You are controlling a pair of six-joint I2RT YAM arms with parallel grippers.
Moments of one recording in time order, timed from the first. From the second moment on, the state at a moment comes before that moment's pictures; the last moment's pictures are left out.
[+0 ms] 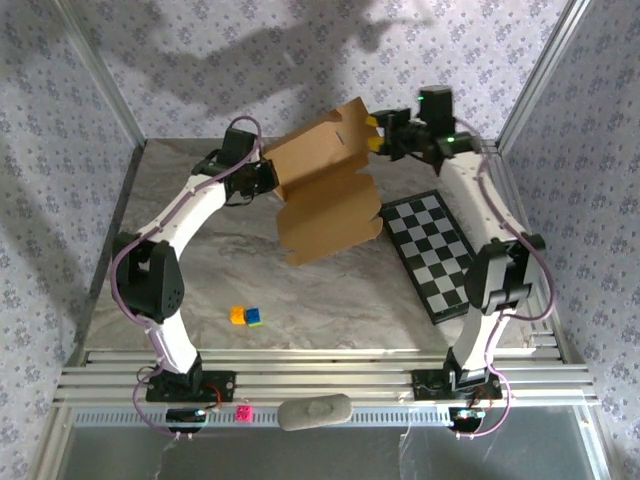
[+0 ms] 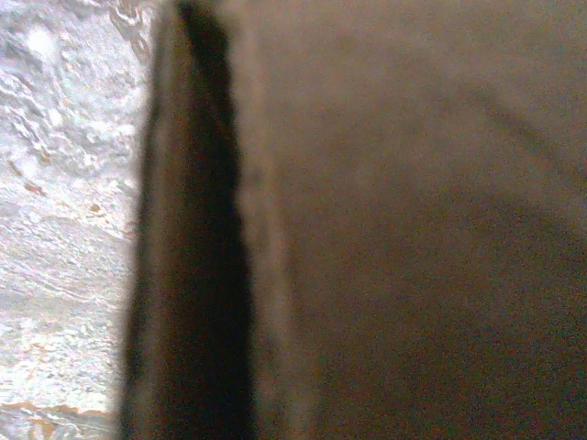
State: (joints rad) left arm -0.34 1.79 1.56 -0.59 0.16 -0.56; right arm 0.19 1.81 1.84 -0.55 -0.51 1.49
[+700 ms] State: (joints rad) left arm -0.37 1.81 1.74 -0.80 0.06 -0.45; right arm 0.29 1.92 1.94 -0.94 -0.33 0.80
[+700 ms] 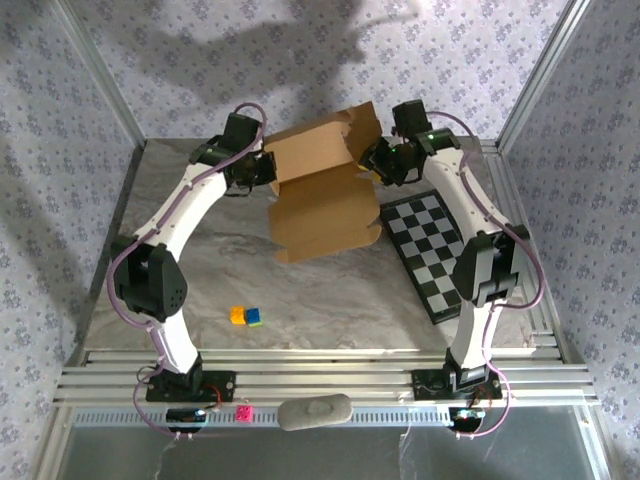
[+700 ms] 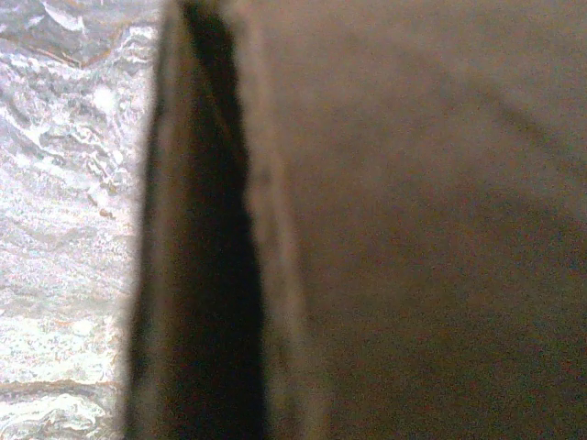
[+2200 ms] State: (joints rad) left arm -0.43 1.92 1.99 -1.06 -0.07 -0.45; right arm 0.46 1.74 2.15 -1.07 -0.05 0.39
